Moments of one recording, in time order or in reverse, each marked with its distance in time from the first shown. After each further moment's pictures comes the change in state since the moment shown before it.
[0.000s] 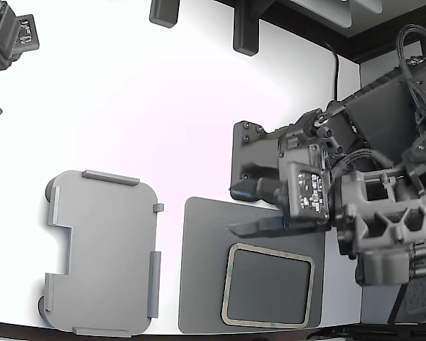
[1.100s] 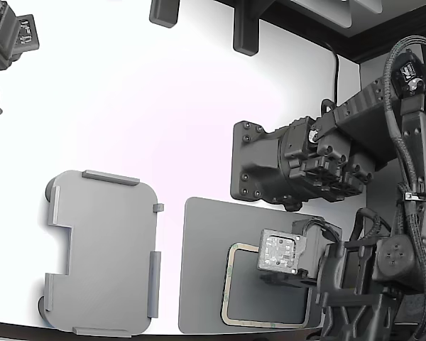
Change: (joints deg) arm 25.3 -18.0 4.7 3.6 -16.1 41.5
